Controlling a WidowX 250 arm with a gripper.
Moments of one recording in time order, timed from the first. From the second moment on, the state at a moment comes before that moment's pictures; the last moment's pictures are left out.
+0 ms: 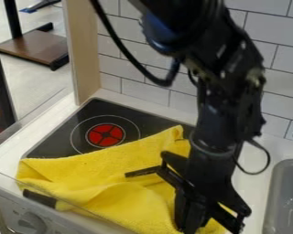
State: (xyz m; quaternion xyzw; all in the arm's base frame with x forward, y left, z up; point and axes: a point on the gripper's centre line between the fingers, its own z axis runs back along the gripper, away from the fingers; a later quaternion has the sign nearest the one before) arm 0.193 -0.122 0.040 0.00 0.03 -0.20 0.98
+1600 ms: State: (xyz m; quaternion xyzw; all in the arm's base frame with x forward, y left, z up) arm 0.190 -0.094 0.120 0.01 -0.07 -0.19 0.98
